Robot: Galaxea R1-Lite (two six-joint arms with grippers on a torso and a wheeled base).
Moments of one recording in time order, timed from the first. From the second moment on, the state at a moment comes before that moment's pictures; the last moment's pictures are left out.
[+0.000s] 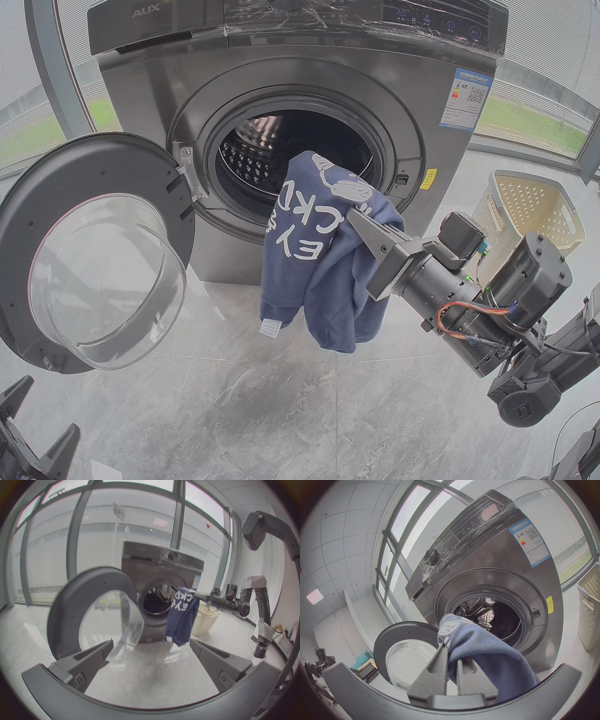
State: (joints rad) left arm 0.00 0.22 -0.21 -0.05 -0.33 -0.02; right arm 0.80 1.82 -0.66 -1.50 -0.13 0.27
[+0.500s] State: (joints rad) left arm -0.17 0.84 -0.16 -0.44 -0.40 0.00; right arm 0.80 1.87 -0.76 -1.47 -0.12 0.28
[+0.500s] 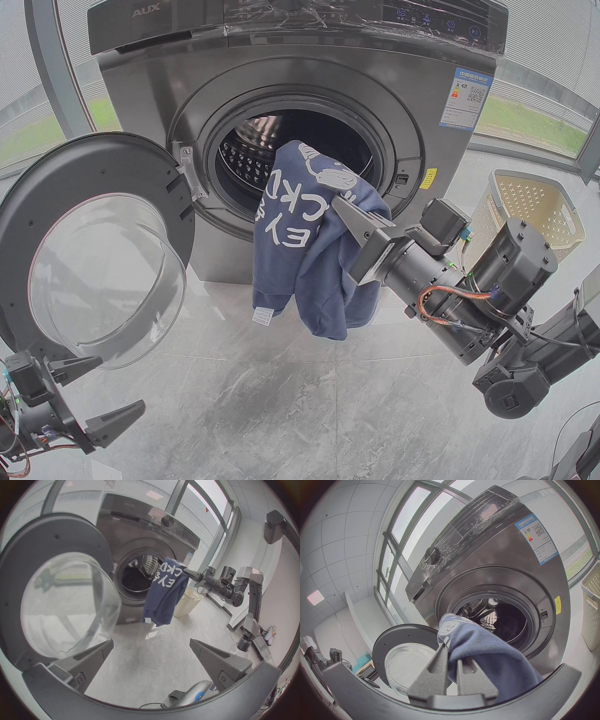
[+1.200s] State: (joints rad) left arm -0.36 1.55 -0.20 -1.06 -0.37 -0.01; right arm 0.79 1.86 -0.78 -1.45 -0.12 0.28
